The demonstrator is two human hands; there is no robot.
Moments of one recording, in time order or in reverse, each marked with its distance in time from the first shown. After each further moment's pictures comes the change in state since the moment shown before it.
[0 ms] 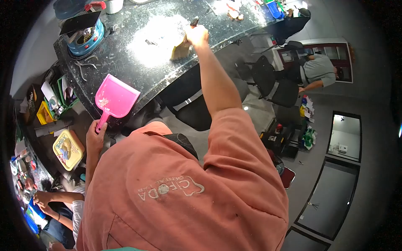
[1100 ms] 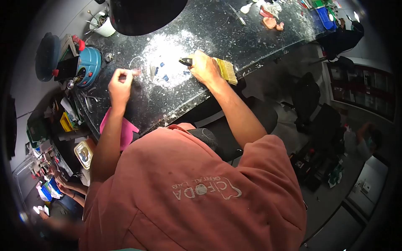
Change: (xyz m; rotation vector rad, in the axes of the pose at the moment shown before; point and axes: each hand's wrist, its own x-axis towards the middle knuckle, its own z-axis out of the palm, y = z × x) left_hand 0.249 0.176 0.152 0.022 0.365 0.222; right_hand 0.049 0.057 0.005 -0.028 -0.250 -0.636
